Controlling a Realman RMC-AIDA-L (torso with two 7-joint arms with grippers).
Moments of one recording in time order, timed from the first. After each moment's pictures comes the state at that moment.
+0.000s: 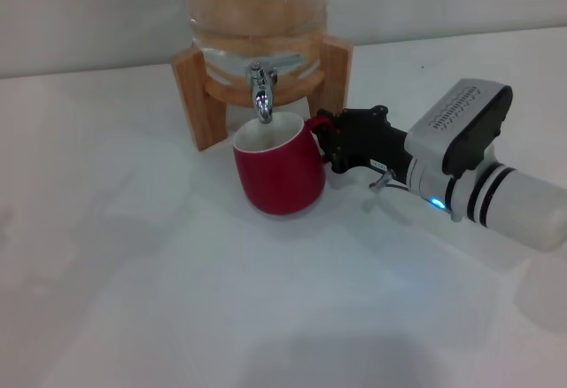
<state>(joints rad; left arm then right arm) -0.25 -2.07 0.26 0.80 -1.58 -1.76 1.55 0.78 2.03 -0.23 0.22 1.54 0.92 -2.86</state>
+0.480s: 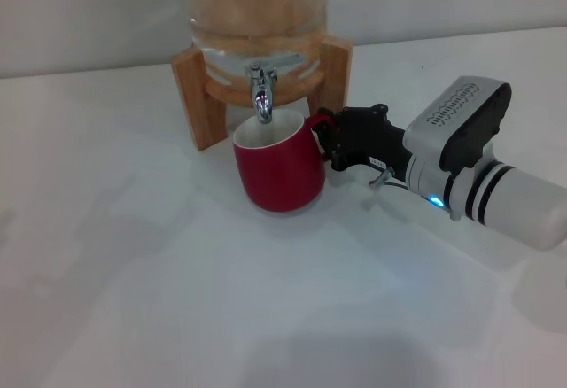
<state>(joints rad) -0.25 -2.07 0.26 0.80 -1.58 -1.77 1.55 0.78 2.03 -0.22 0.22 1.54 0.91 -2.86</state>
